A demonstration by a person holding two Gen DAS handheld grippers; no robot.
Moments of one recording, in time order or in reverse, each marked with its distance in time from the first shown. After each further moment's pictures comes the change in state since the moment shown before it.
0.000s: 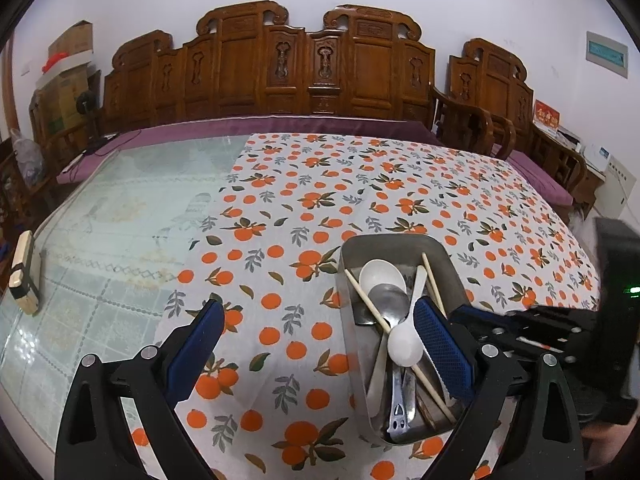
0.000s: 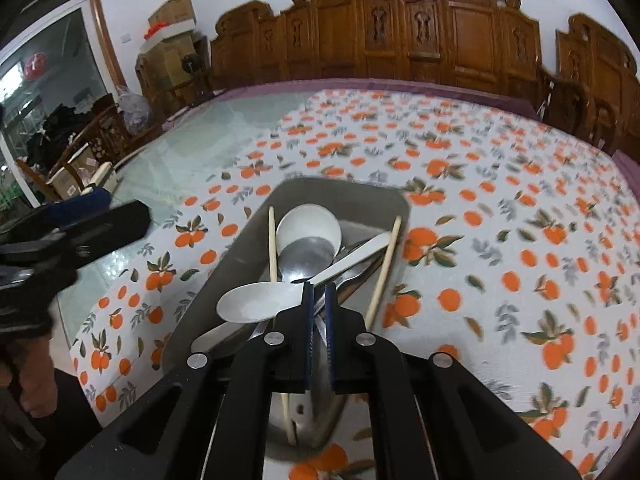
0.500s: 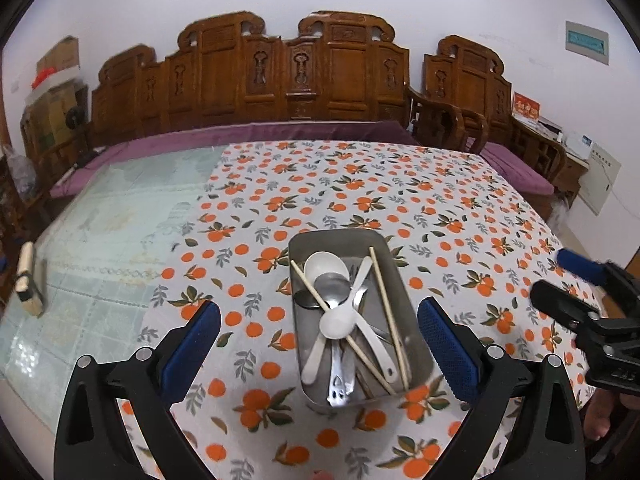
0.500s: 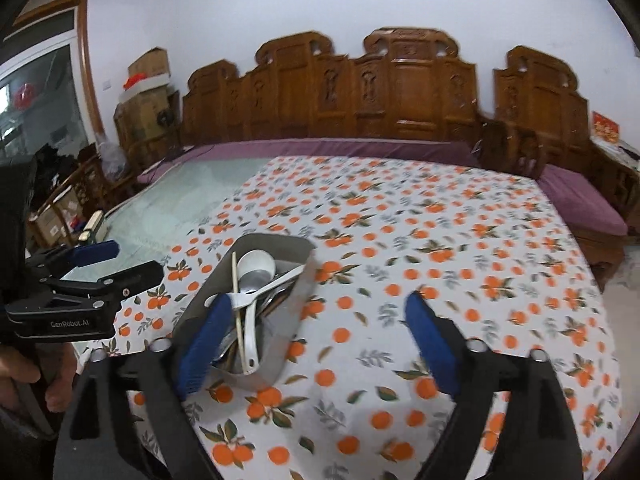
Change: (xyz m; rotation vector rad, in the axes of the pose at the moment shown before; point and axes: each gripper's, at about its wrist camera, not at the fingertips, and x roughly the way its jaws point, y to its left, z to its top) left arm -0.050 -0.053 -0.006 0.056 -0.013 -0.021; right arm -0.145 -0.038 -0.024 0.054 -0.201 -0.142
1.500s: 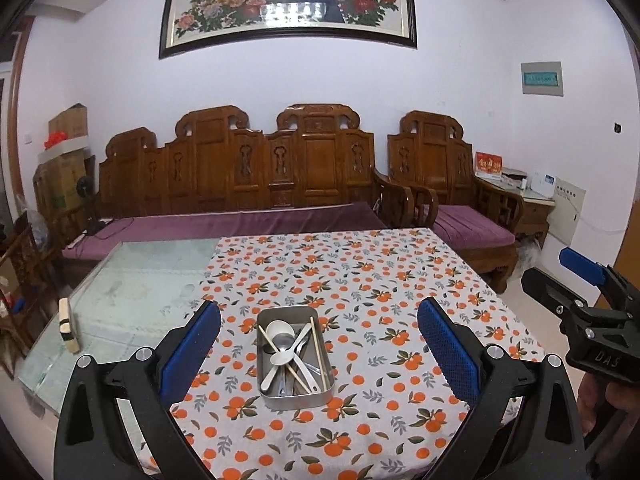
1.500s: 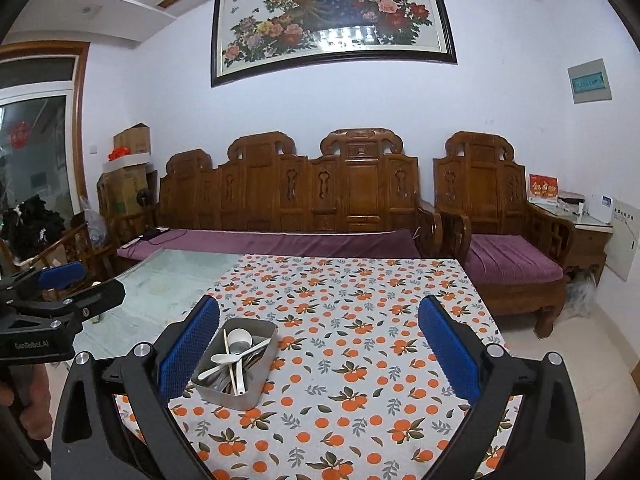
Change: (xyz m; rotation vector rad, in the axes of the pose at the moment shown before) left arm -0.191 -0.075 0.014 0.038 -0.284 -0.026; right arm -0.203 -0.007 0.012 0.007 -0.320 -0.143
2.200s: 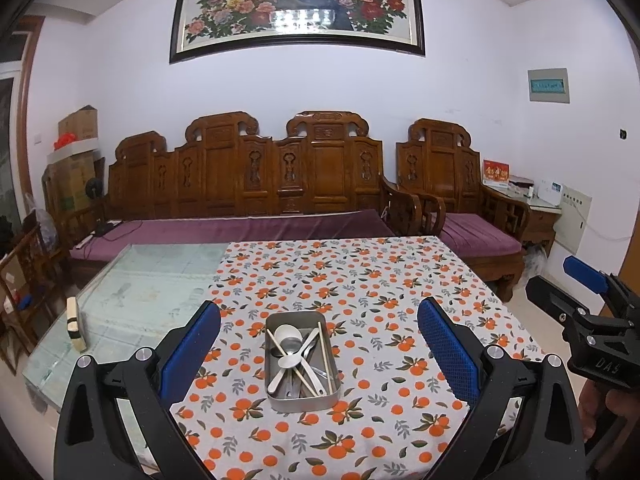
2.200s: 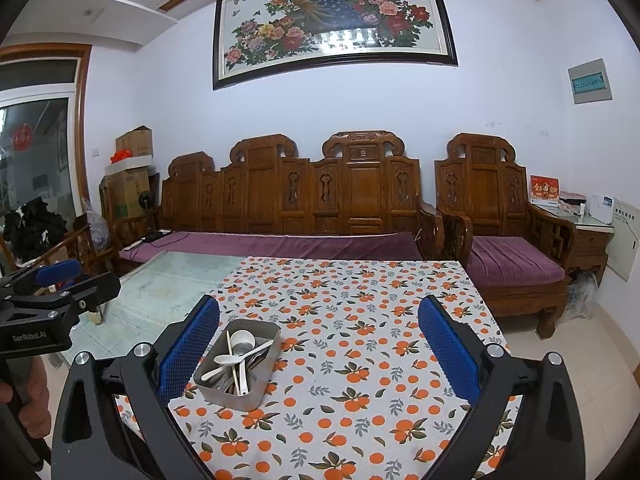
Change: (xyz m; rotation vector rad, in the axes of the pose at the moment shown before) left arm -0.007 0.005 -0.002 -0.016 -0.024 0.027; right arm -0.008 0.005 0.003 0.004 -0.007 0.007
